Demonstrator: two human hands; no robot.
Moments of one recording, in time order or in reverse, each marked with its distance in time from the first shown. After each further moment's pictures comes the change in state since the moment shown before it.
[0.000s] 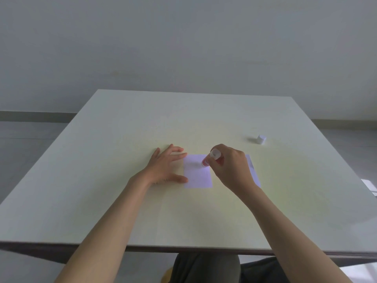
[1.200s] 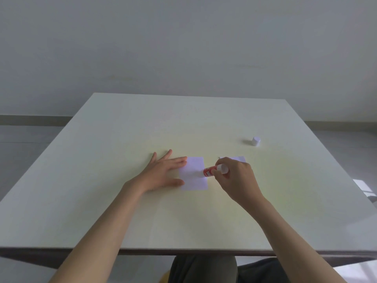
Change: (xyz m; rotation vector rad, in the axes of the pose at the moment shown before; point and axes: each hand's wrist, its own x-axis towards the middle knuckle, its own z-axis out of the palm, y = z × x) left_hand -0.003 -0.007 0.005 0.050 -0.060 0.121; right_hand -0.025 0.008 -0.020 -0.076 -0.044 0.052
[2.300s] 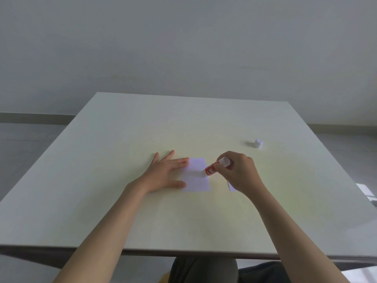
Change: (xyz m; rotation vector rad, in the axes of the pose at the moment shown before) left_hand -0.002 0.006 0.000 -0.090 0.040 -0.024; right_hand 0.025 0.008 0.000 0.099 -0.045 0.116
